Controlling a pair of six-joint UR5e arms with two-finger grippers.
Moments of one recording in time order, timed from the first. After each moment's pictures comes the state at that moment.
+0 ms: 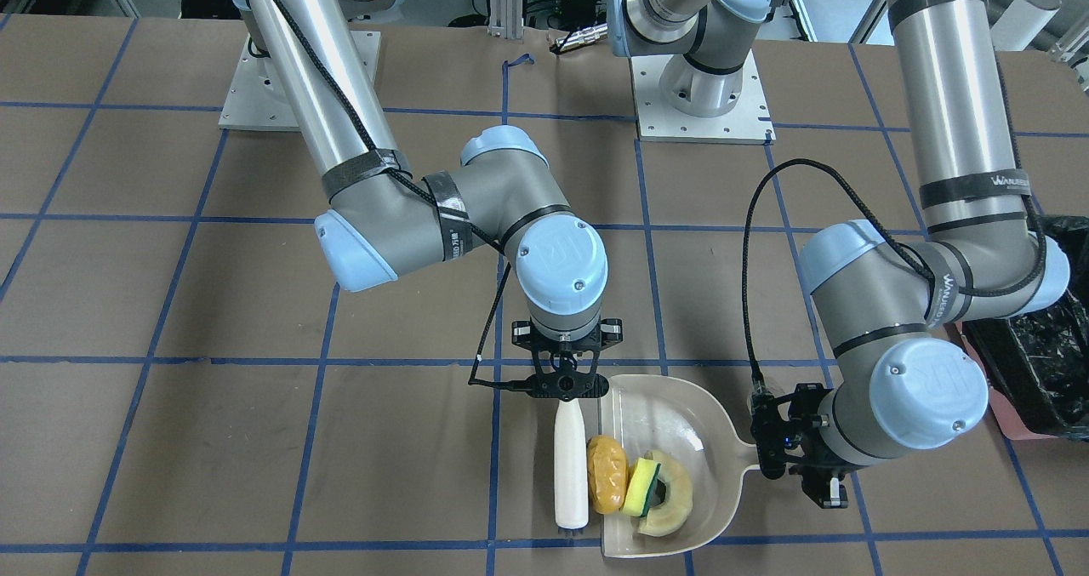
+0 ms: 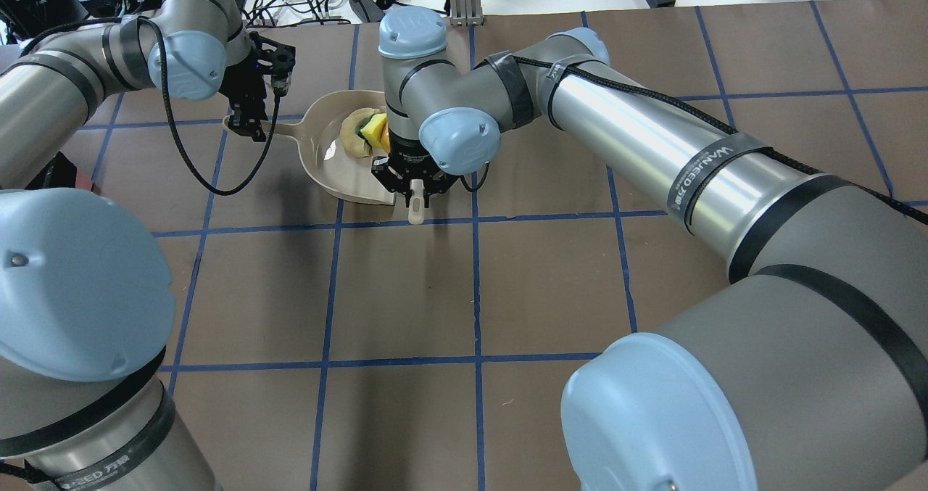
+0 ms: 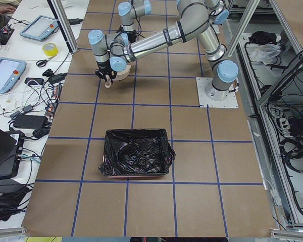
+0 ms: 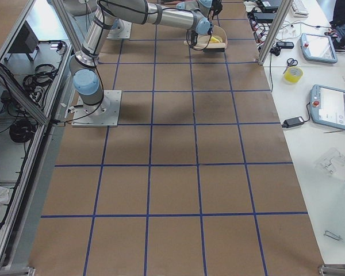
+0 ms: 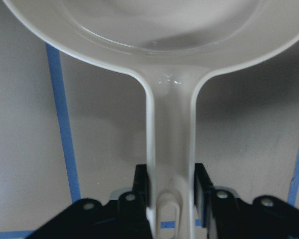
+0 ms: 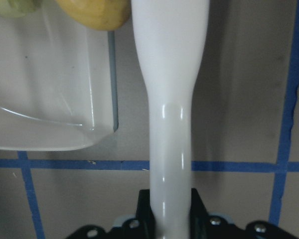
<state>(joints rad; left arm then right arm) -1.44 -2.20 -1.35 -1.20 1.70 1.70 2.03 -0.89 1.29 -1.91 -1.41 0.47</state>
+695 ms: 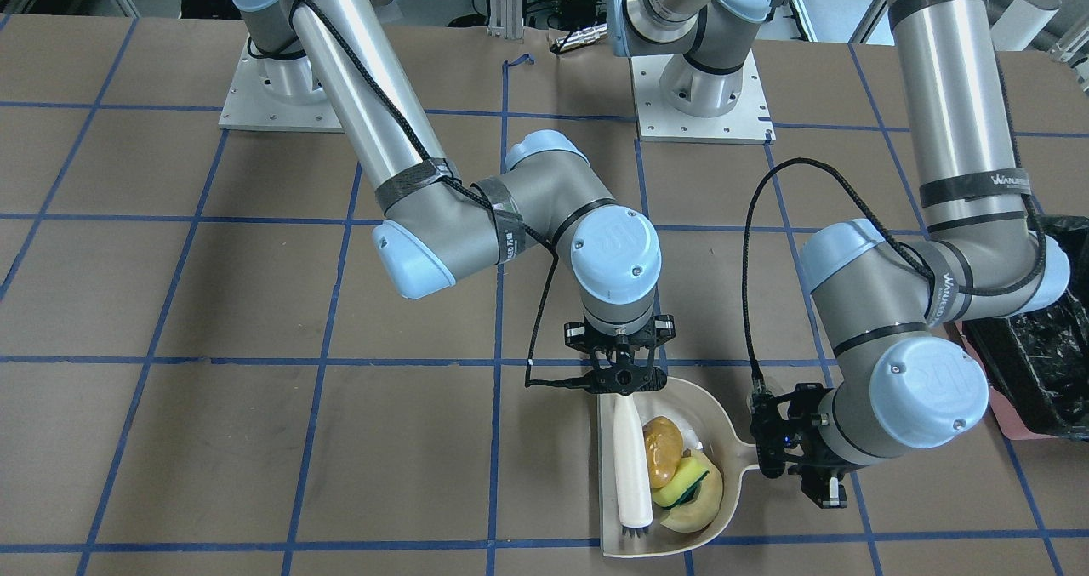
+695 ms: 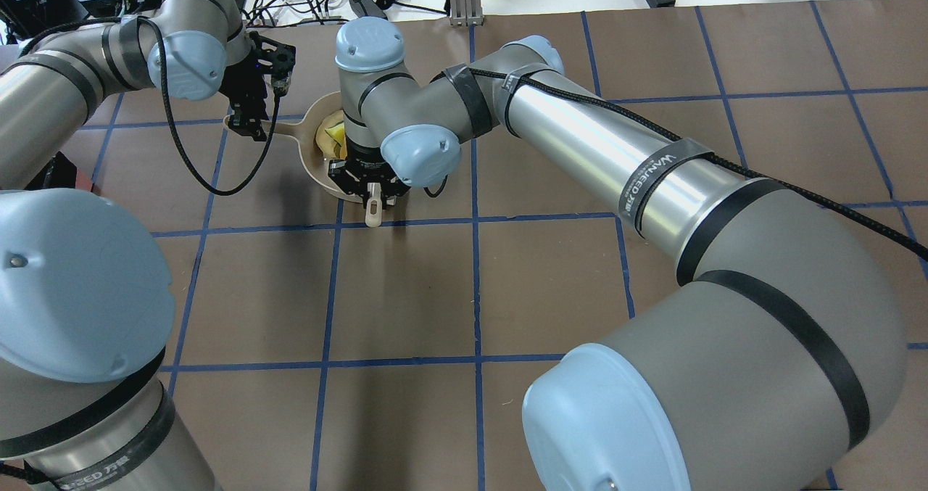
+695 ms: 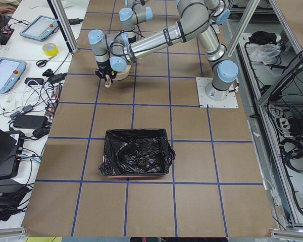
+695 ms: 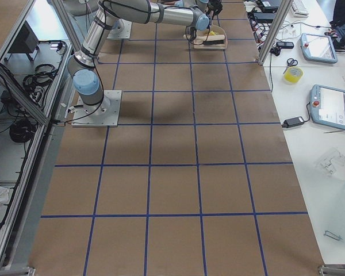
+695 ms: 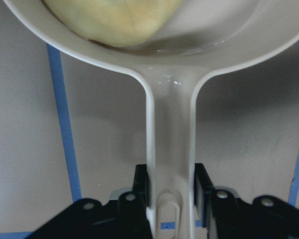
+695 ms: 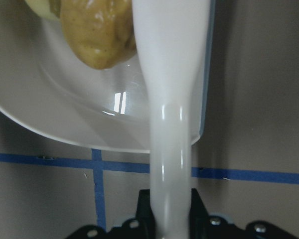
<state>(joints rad) -1.44 -2.20 -1.35 -1.20 1.69 1.71 2.09 -0.83 1.22 -1.97 -1.36 0.51</state>
